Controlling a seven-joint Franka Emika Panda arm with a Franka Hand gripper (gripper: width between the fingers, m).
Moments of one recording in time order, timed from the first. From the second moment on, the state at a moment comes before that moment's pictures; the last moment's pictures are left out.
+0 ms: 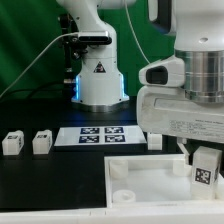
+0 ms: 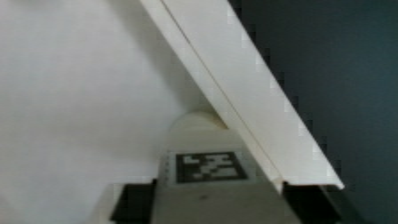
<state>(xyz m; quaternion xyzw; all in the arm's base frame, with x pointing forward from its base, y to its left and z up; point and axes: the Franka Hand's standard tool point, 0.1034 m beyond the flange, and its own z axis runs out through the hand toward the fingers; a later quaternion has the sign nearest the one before) 0.626 0.126 0.068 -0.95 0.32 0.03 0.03</state>
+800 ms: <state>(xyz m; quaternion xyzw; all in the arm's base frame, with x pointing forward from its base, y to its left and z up) 0.633 0.125 0.067 -0.72 0.69 0.04 0.06</state>
